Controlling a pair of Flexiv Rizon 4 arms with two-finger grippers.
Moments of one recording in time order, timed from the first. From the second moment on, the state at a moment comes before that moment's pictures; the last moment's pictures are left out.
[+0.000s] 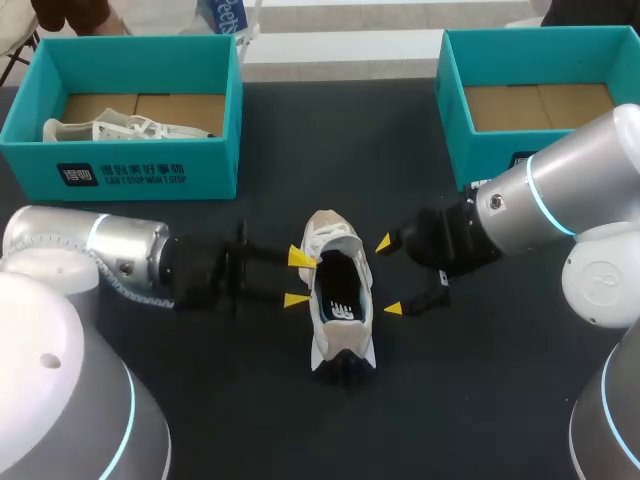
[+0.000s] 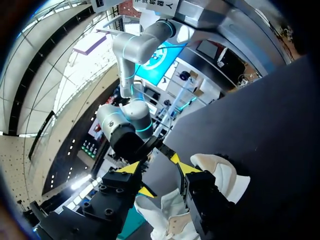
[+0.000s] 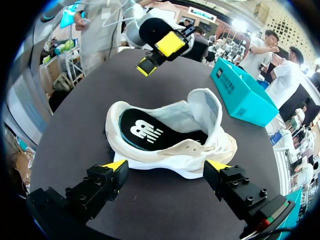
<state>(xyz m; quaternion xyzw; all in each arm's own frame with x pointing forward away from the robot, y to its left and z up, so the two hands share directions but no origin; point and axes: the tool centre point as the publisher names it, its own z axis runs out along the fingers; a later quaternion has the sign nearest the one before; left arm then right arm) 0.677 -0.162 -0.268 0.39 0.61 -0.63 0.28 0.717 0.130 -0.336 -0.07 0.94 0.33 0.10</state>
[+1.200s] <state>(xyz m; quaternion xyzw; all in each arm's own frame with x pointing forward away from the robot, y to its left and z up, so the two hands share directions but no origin) 0.716 -0.162 -0.202 0.49 0.72 -0.49 0.07 0.719 0.125 -0.338 -0.06 0.94 0.32 0.10</state>
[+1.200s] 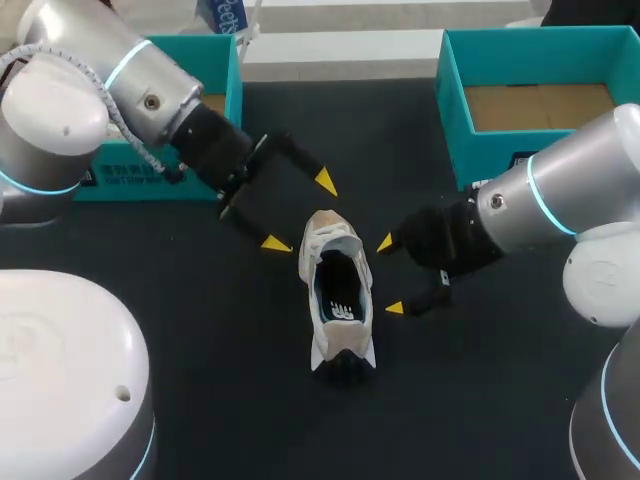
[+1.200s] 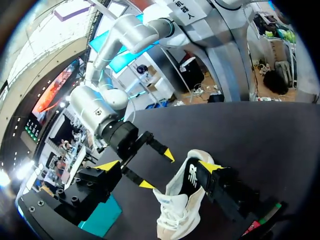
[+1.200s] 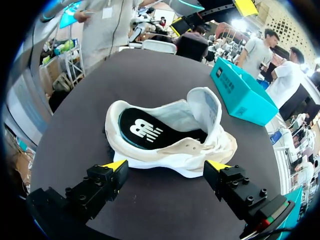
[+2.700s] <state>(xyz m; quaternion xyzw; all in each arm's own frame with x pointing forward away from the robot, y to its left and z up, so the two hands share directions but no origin) 0.720 -0.162 -0.208 0.50 0.73 -0.47 0.05 0.709 -0.004 -0.180 -0.01 0.98 0.18 0.03</state>
